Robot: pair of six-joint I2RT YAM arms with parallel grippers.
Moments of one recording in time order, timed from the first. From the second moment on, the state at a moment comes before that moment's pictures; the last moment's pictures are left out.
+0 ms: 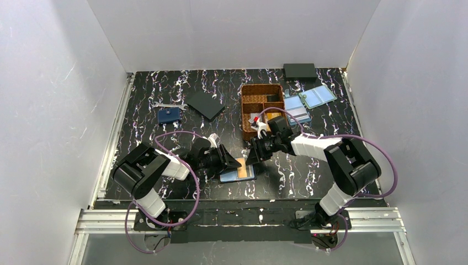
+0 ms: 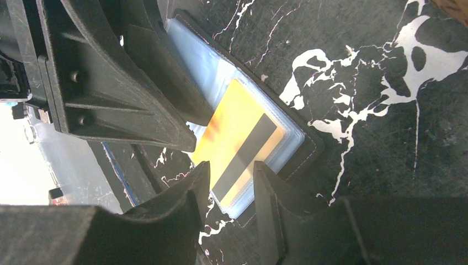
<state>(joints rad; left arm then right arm) -0.65 1.65 0.41 0.63 0.44 -1.16 0.58 1.63 0.78 -0.06 -0.70 0.29</state>
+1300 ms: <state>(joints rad) -0.64 1.68 0.33 0.81 0.45 -1.30 0.55 1.74 0.82 -0.07 -0.75 0.33</state>
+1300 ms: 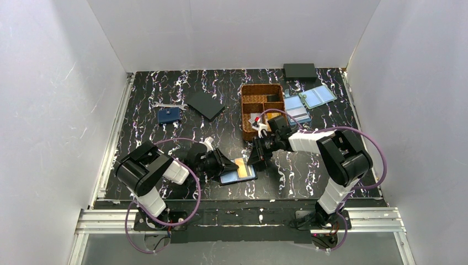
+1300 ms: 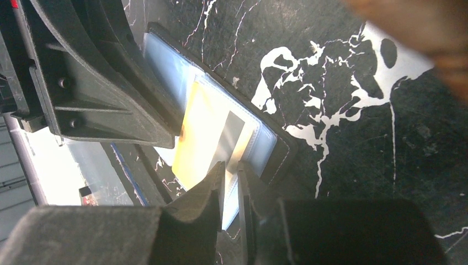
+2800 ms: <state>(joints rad) -0.64 1.60 0.23 0.92 0.43 -1.15 0.53 1.72 0.85 -0.18 -0.95 0.08</state>
